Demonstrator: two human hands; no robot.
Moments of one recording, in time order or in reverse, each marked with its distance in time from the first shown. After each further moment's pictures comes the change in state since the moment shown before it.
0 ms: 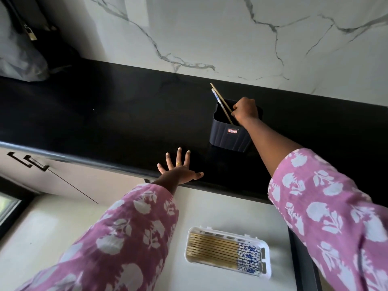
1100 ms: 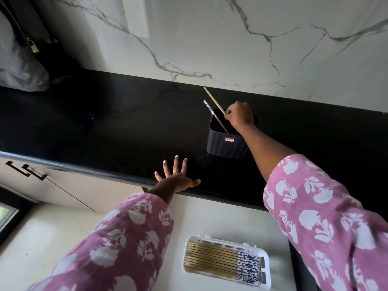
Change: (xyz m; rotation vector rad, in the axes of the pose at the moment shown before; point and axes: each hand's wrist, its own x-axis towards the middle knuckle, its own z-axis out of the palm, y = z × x) left_hand -0.009 0.002 -0.007 -0.005 -0.003 0.010; right_hand 0.000 -0.008 -0.006 -0.020 0.058 -0.174
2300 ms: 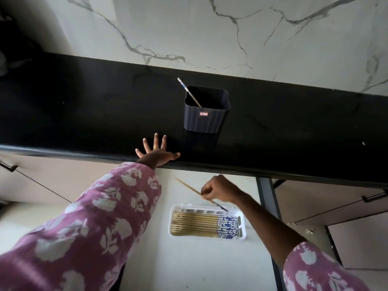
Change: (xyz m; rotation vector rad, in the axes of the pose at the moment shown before) left_hand 0.001 -0.004 0.013 0.008 0.074 0.018; right_hand -0.271 0.069 0.036 0.194 -0.736 -0.057
